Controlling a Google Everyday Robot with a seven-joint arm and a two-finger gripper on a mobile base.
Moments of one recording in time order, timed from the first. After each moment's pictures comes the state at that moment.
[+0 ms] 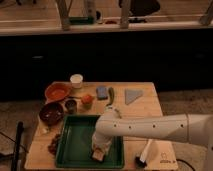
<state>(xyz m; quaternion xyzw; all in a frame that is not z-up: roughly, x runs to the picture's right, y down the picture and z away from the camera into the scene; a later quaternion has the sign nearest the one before) -0.025 0.318 0.739 -0.28 -0.30 -0.47 0.78</state>
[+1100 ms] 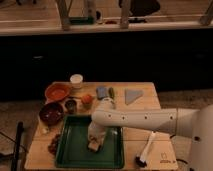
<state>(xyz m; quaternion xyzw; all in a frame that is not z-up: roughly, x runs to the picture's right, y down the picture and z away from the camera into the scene) -0.066 0.286 0.767 -0.25 -0.33 -0.49 0.77</state>
